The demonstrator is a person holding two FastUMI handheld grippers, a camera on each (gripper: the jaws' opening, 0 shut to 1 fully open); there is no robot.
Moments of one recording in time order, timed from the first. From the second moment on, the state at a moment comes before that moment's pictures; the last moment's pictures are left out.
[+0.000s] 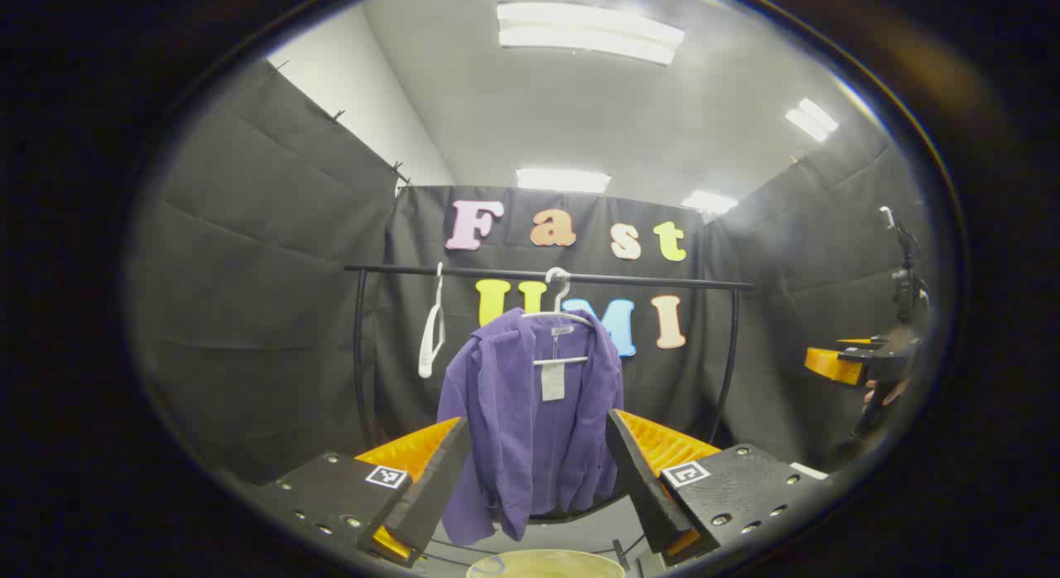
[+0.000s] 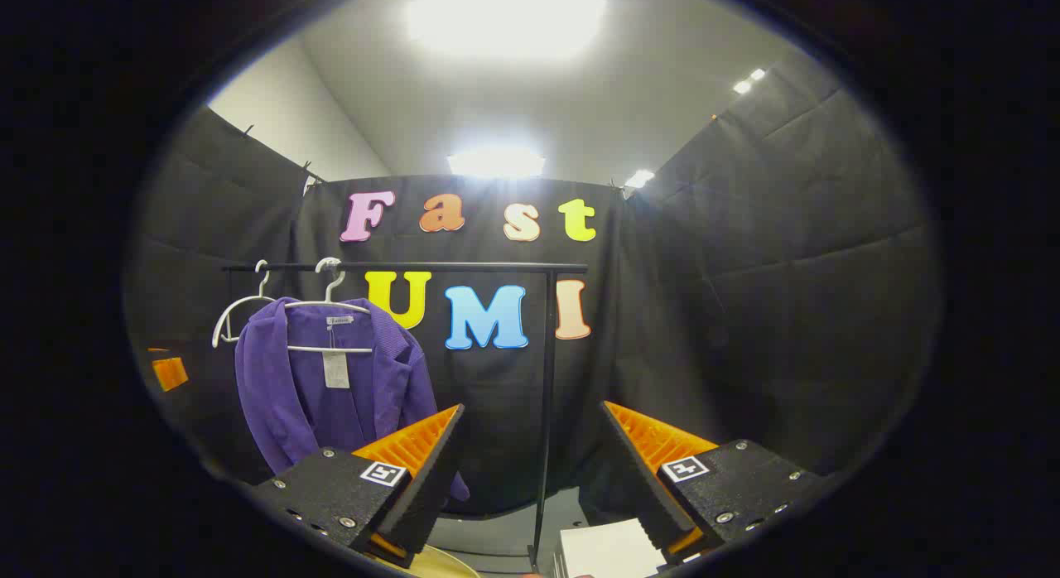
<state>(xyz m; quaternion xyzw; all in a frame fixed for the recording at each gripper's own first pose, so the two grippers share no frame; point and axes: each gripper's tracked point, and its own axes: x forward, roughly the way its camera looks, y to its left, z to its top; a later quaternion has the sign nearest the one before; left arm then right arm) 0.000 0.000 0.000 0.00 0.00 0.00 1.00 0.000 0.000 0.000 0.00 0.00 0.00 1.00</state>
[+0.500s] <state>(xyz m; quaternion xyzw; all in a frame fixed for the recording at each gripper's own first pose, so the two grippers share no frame) -0.005 0.021 -0.015 -0.02 0.01 0.01 1.00 0.000 0.013 -0.005 0.00 0.01 0.01 1.00</state>
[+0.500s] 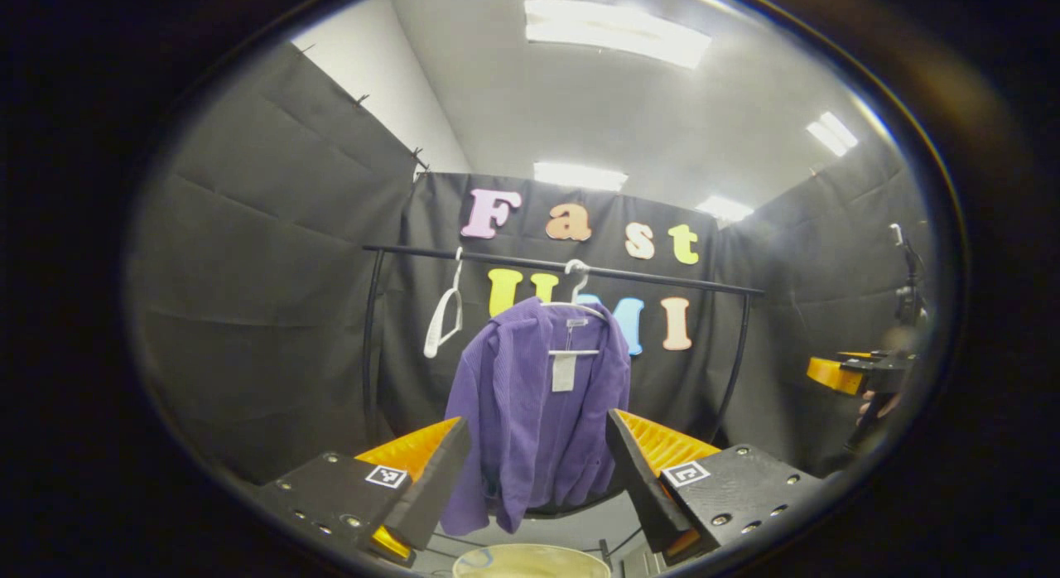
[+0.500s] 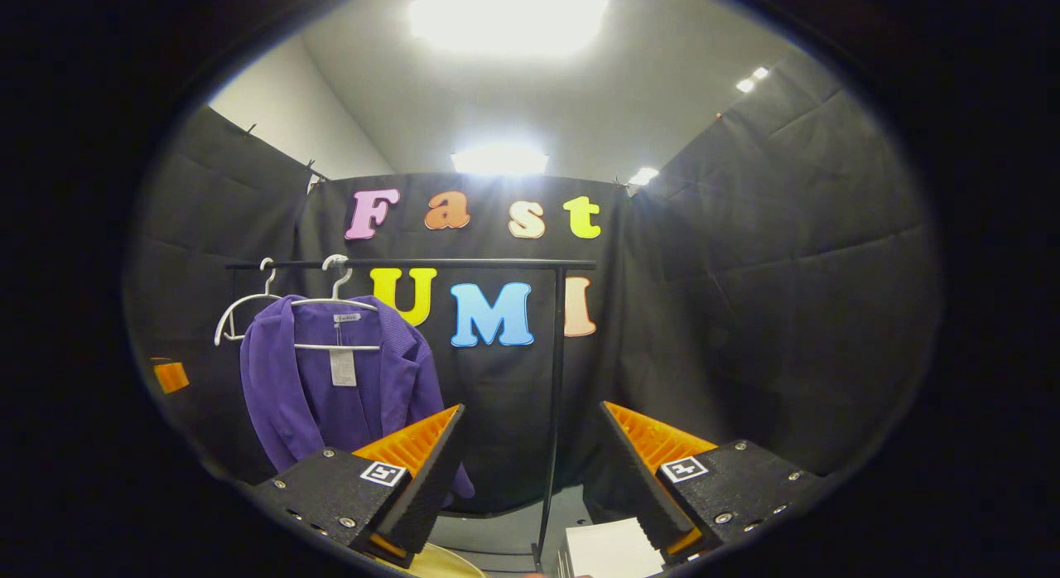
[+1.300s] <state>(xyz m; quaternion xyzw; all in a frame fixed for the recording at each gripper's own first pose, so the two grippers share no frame) 0.044 0.023 0.001 -0.04 0.01 0.05 1.00 0.065 0.112 0.035 0.00 0.01 0.11 0.99</state>
